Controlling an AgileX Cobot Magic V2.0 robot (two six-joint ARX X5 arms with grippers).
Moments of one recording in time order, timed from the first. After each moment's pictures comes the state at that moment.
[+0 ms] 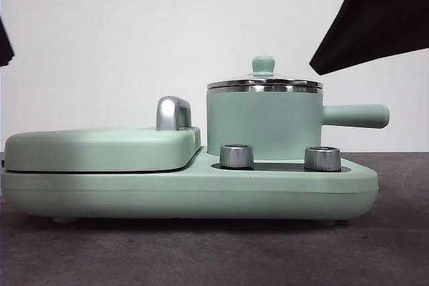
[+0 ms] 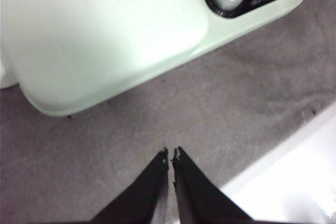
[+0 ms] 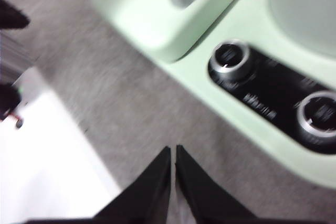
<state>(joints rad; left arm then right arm) -0.67 0.82 0.82 -0.90 0.13 -0.25 0.61 0.89 0.66 -0.49 -0.47 0.21</state>
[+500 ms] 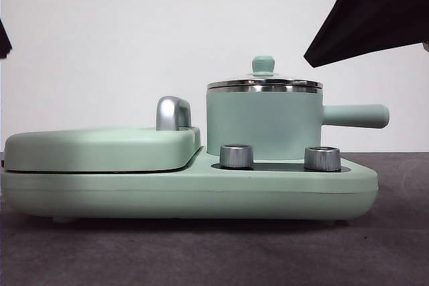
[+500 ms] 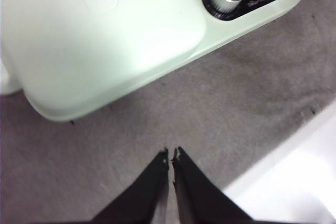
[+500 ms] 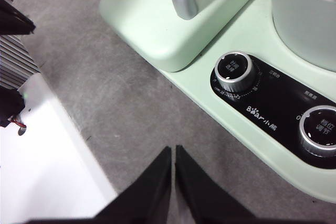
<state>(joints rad) -0.65 0.78 0.82 -0.89 0.13 -0.20 0.61 0.89 0.66 -0.45 -0.47 0.21</state>
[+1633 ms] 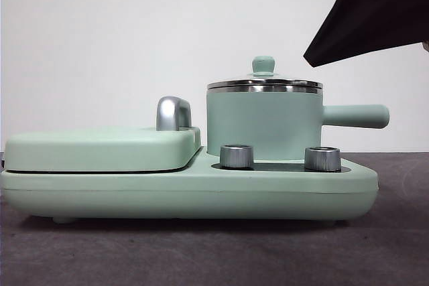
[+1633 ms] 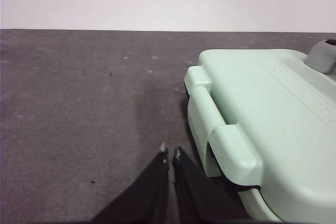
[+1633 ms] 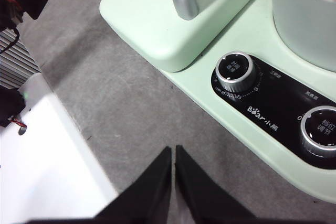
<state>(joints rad) -0.07 0.00 0.03 -0.16 0.09 -0.03 0.61 0.89 0.66 -0.45 -0.47 0.21</state>
